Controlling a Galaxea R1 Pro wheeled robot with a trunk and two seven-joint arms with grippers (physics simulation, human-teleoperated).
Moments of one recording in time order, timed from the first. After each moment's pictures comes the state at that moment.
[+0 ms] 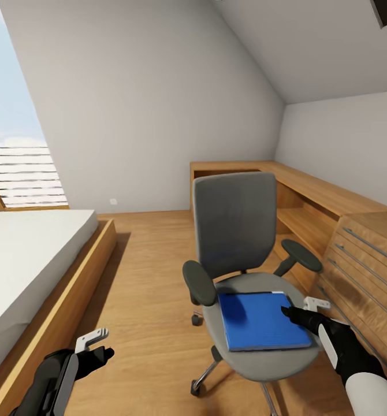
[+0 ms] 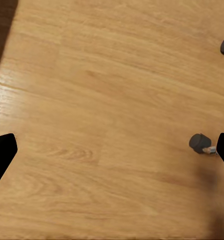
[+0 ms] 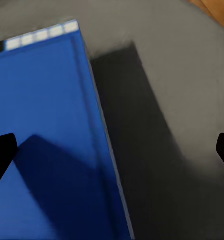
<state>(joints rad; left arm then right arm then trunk) -0.29 -0.02 0.34 -1.15 0.09 0.85 0.00 -0.59 -0.17 -0.33 -0.69 0.03 0.36 0.23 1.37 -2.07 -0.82</state>
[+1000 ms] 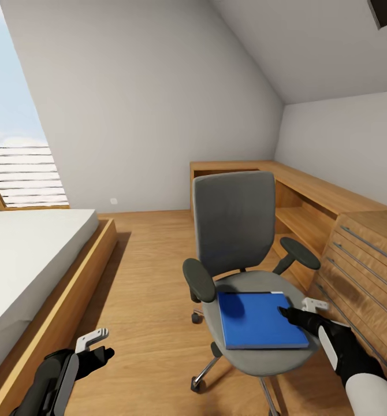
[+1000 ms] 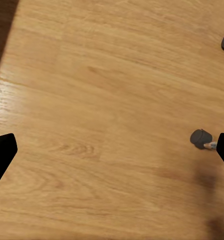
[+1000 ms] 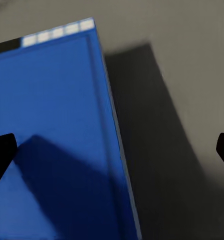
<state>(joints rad) -0.29 -0.02 0.34 -1.15 0.09 0.85 0.00 -0.59 -0.17 -0.34 -0.67 0.03 0.34 0.29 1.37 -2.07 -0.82</state>
